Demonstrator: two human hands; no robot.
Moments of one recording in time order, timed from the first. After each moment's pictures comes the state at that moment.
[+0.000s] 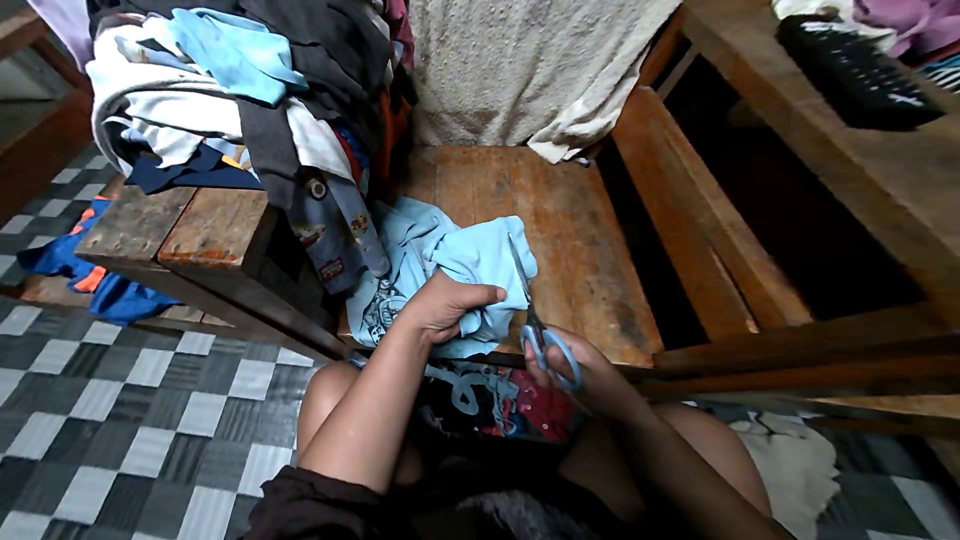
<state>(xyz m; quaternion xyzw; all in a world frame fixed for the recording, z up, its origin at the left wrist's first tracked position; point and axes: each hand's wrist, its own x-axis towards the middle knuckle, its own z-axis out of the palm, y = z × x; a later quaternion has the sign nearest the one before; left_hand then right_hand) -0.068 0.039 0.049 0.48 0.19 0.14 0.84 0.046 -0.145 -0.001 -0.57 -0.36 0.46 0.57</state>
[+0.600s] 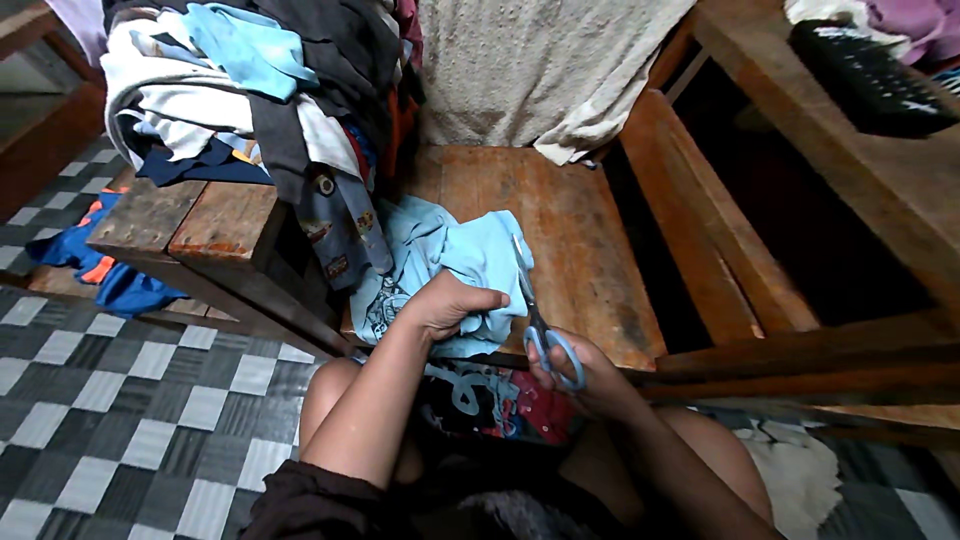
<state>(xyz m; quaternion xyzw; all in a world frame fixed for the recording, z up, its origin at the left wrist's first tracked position) -0.071 0.045 0.046 0.52 0.19 0.11 0.82 0.044 -0.145 -0.002 -0.55 -0.35 0.47 0.59</state>
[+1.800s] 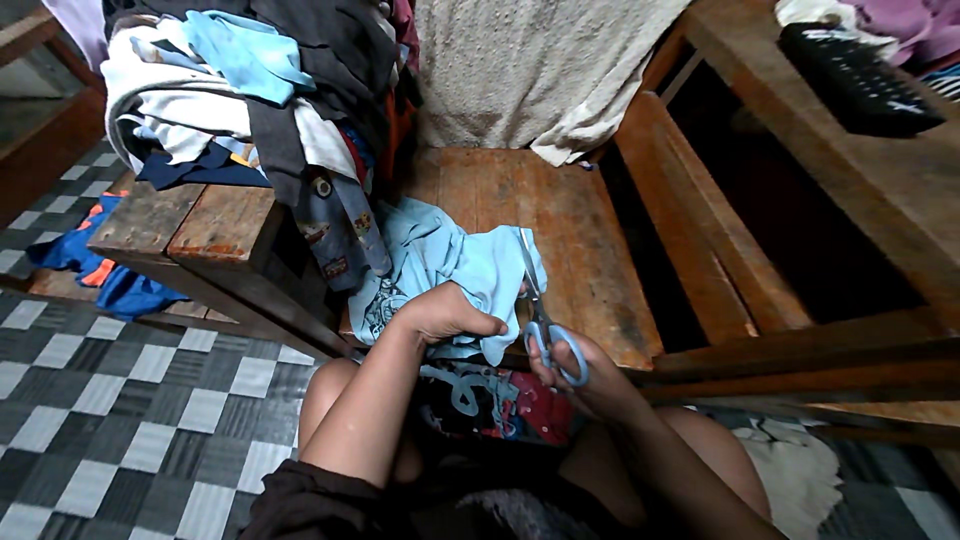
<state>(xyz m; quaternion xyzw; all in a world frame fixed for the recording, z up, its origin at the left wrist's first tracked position) -0.077 0.052 0.040 0.63 0.10 0.02 0.77 0.046 -0.146 -0.006 -0.53 -0.36 0.46 0.62</state>
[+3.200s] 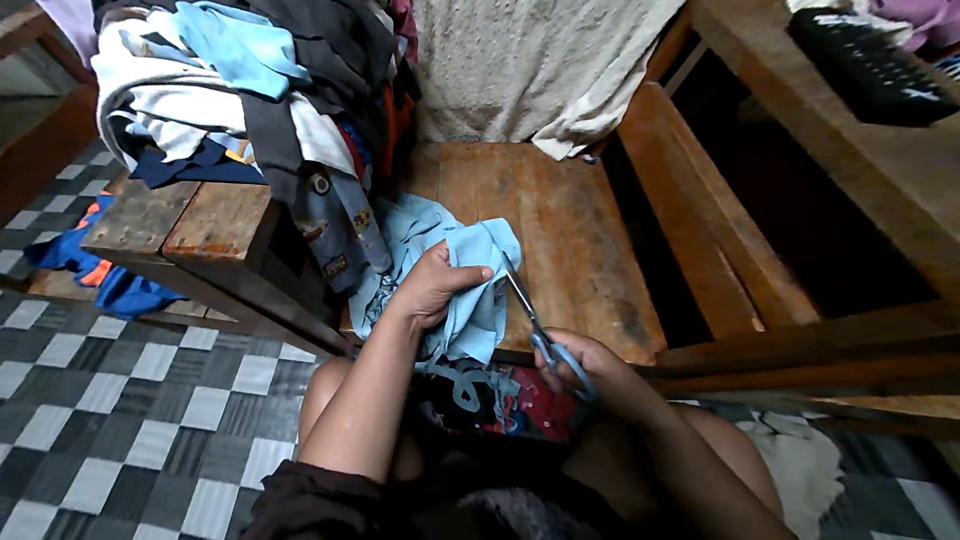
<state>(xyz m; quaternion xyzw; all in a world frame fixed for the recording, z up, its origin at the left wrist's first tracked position) -0.071 0.057 0.043 0.48 0.17 0.18 0.84 0.062 -0.155 0.003 -0.61 -0.43 0.46 0.48</state>
